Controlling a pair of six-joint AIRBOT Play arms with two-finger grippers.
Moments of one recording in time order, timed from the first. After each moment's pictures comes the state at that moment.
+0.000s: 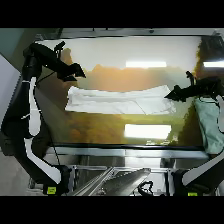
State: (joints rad) left arm -0.02 -1.86 2.00 -2.03 1.46 1.60; right arm -0.31 -1.96 1.52 2.41 -1.34 -2.05
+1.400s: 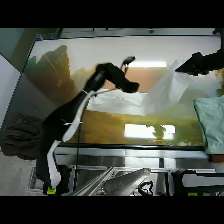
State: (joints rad) left arm -0.51 -2.01 2.10 -2.11 1.24 1.64; right arm -0.21 -1.55 1.77 2.42 -1.57 -1.84
